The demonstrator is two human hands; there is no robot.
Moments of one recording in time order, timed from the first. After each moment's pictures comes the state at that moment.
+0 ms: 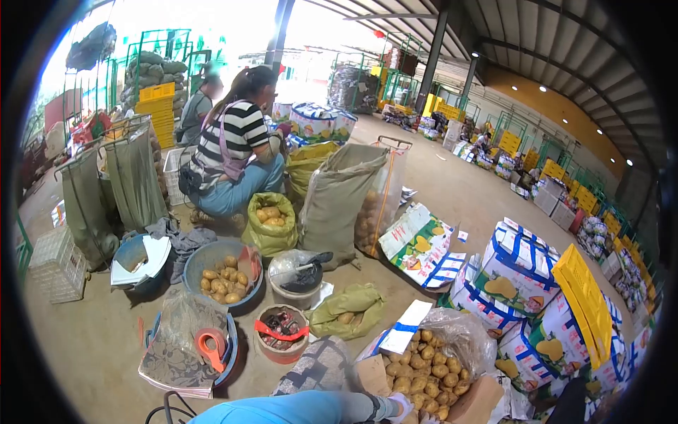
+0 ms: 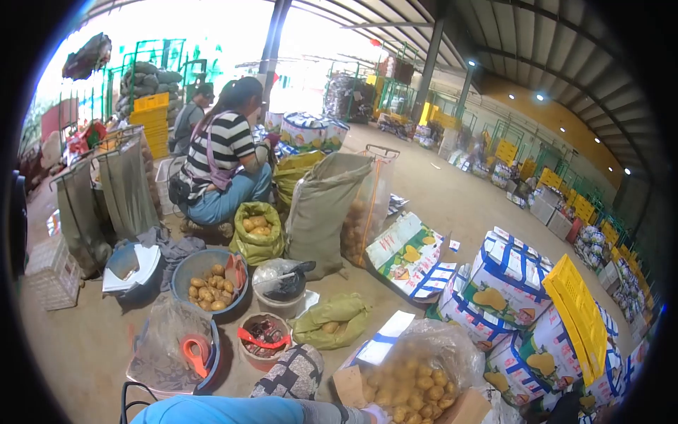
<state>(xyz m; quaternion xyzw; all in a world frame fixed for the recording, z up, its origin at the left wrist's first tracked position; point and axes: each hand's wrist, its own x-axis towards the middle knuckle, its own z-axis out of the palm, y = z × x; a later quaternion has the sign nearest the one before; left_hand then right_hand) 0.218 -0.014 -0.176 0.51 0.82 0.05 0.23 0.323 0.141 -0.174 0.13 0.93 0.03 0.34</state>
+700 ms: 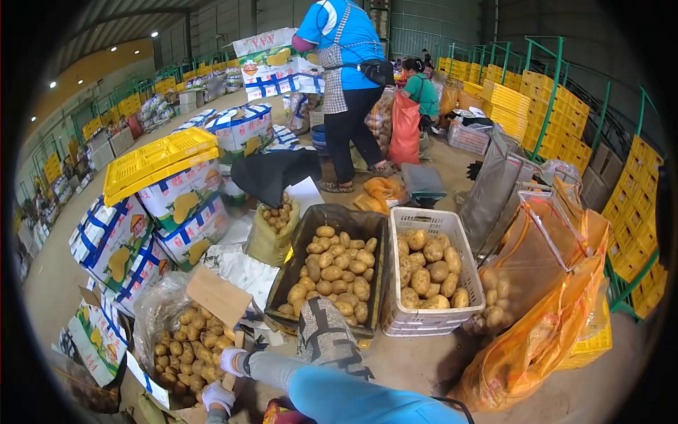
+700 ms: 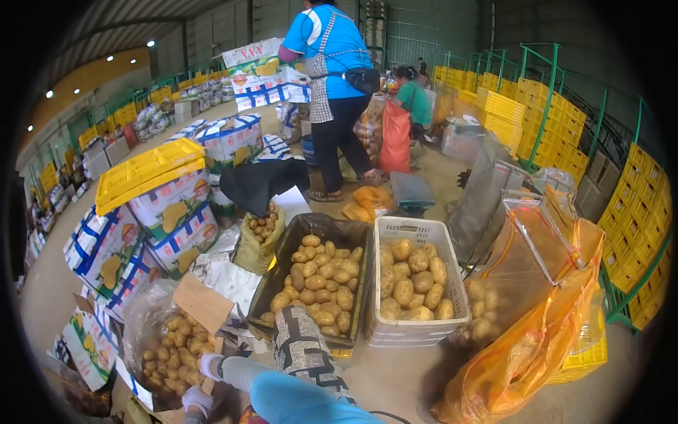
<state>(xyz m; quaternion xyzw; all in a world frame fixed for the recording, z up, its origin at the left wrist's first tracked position) 0.223 -0.035 -0.173 0.55 0.82 -0.06 0.13 0.327 0.096 -0.179 0.17 0.98 0.02 0.13</state>
